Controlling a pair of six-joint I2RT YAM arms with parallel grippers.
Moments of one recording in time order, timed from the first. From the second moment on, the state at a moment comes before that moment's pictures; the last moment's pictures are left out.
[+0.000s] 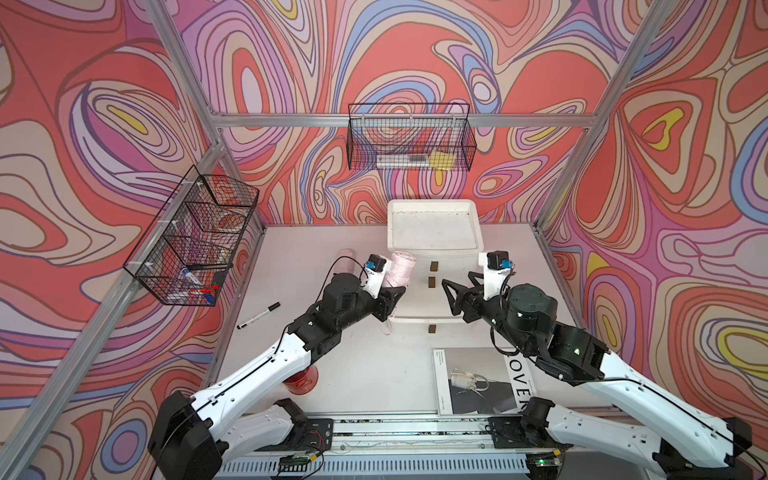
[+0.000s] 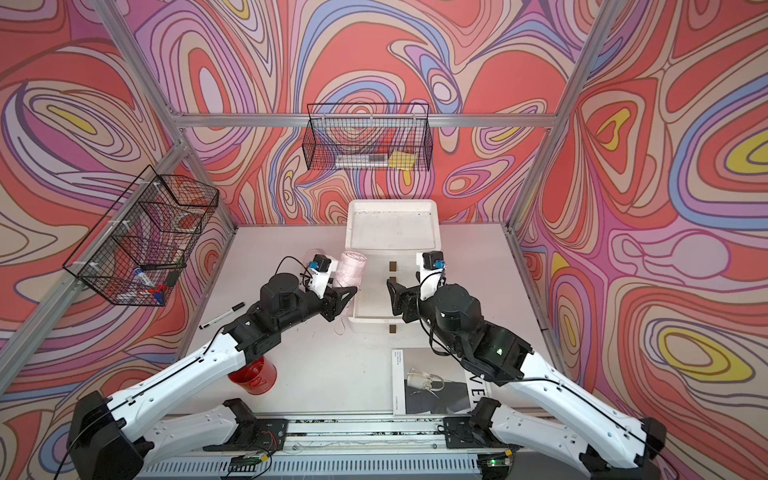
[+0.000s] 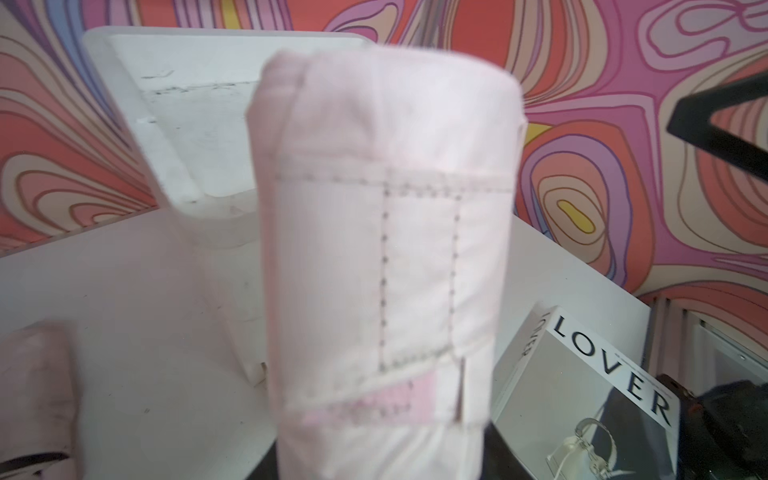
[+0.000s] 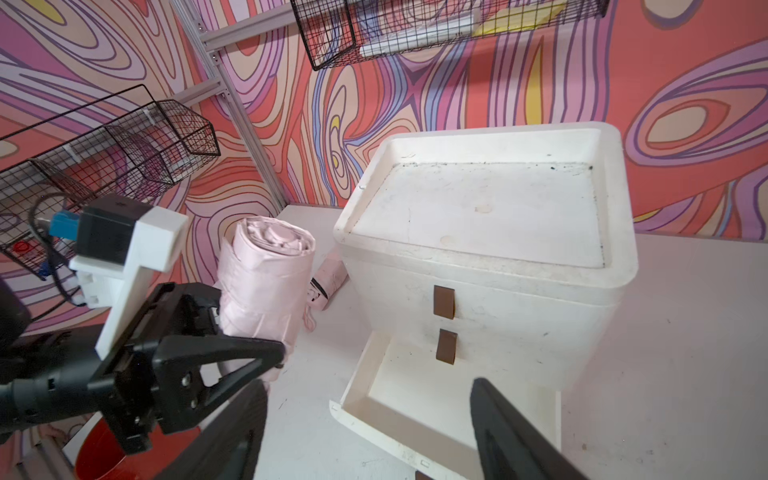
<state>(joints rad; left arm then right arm) -0.68 1.12 0.84 -0.01 0.19 -0.13 0.89 0.89 1.04 -0.40 0.36 0.34</state>
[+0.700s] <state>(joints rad) -0.72 1.12 0.84 0.05 0.54 -0.09 0.89 1.00 1.14 -0.57 0.09 0.33</state>
